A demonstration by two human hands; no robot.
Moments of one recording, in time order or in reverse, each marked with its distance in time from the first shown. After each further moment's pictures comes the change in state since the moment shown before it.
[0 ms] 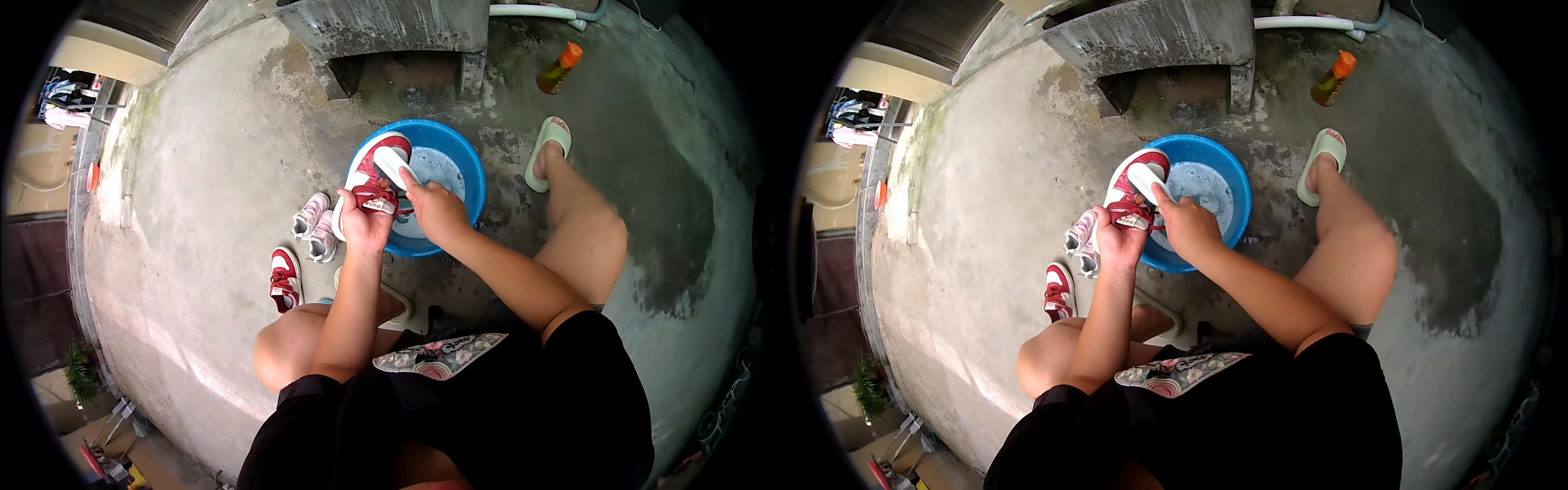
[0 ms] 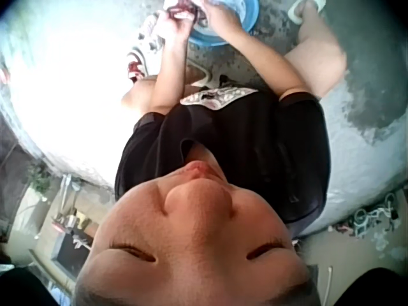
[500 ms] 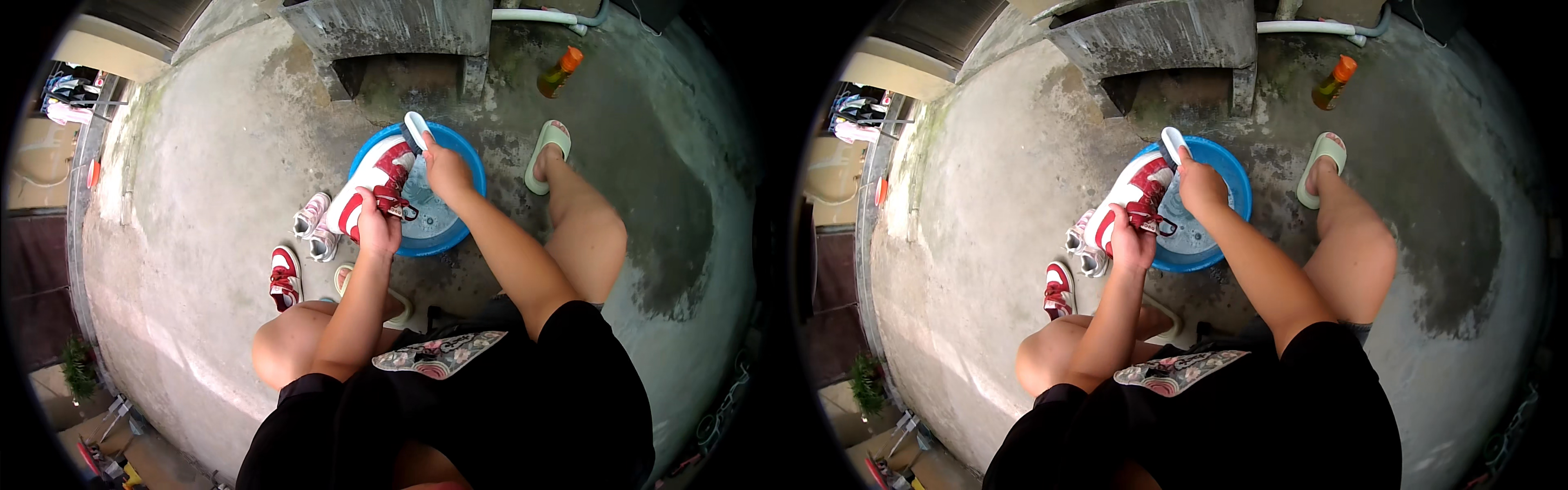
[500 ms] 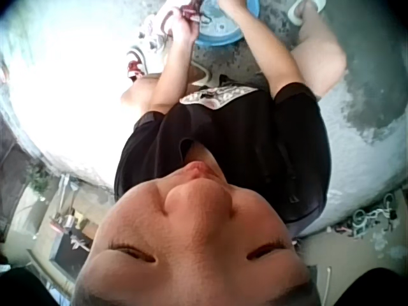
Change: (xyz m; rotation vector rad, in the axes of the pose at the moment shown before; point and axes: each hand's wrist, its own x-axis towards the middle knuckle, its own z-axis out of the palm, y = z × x) left_hand -0.010 -0.021 0.008 0.313 -0.023 0.082; right_hand 0.062 0.028 -0.006 0.175 0.160 0.199
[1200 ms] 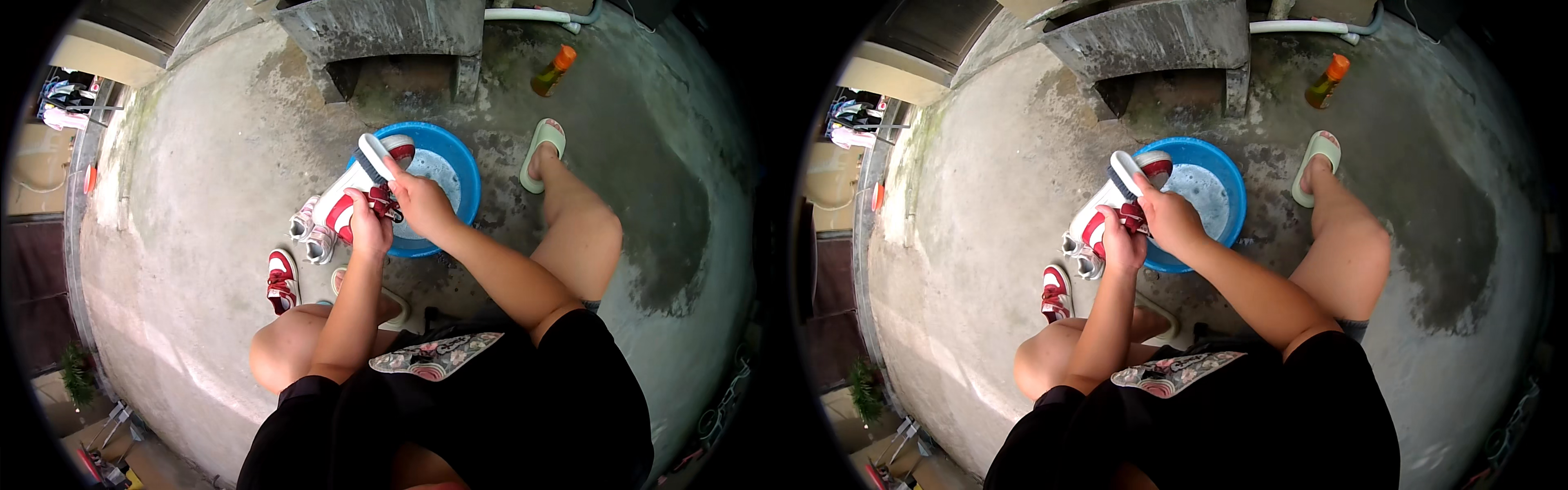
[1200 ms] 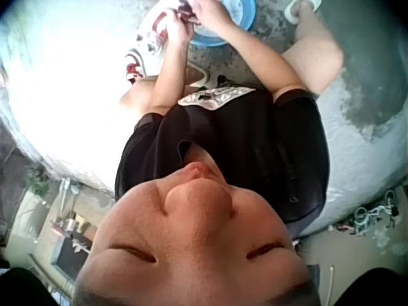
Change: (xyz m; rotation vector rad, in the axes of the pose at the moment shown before) left_hand -0.002 0.004 -0.005 0.089 0.006 0.030; right_hand -0.056 -0.029 0.005 0.247 -0.081 -0.250
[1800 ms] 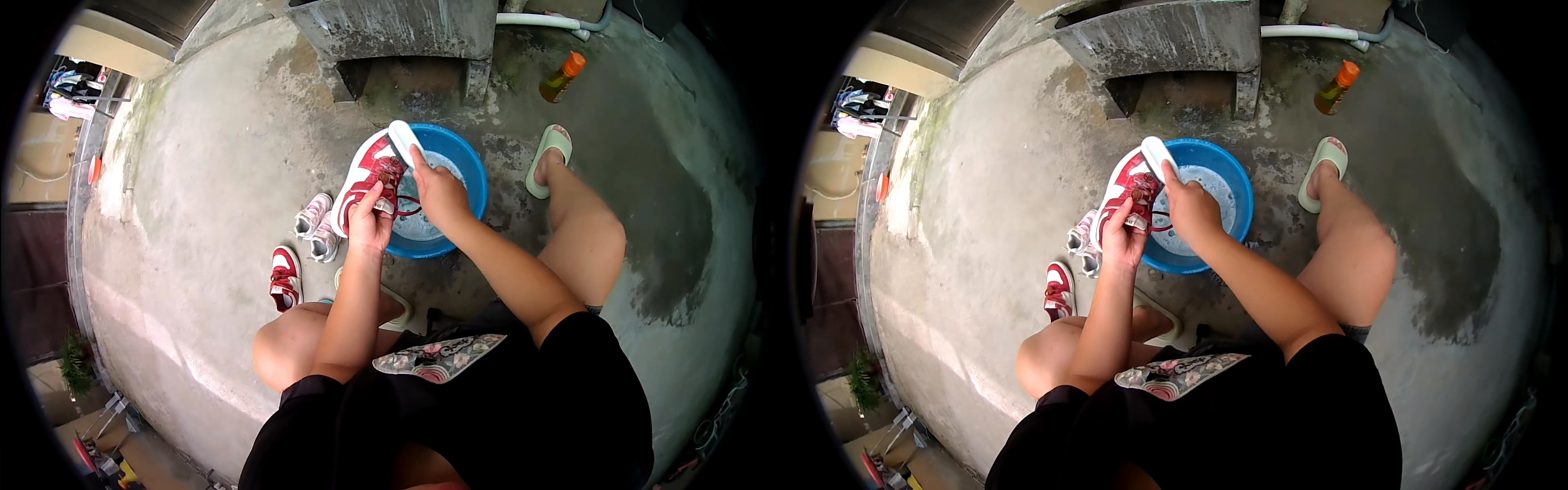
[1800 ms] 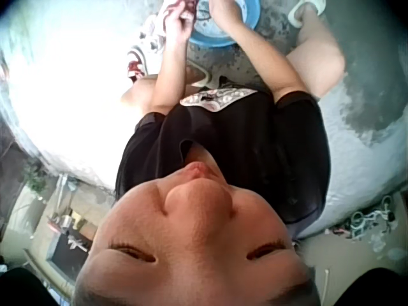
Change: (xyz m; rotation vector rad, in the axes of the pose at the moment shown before) left_hand 0.004 0.021 0.000 -0.186 0.041 -0.060; right_hand 0.009 0.018 -0.003 -0.371 0.141 0.006
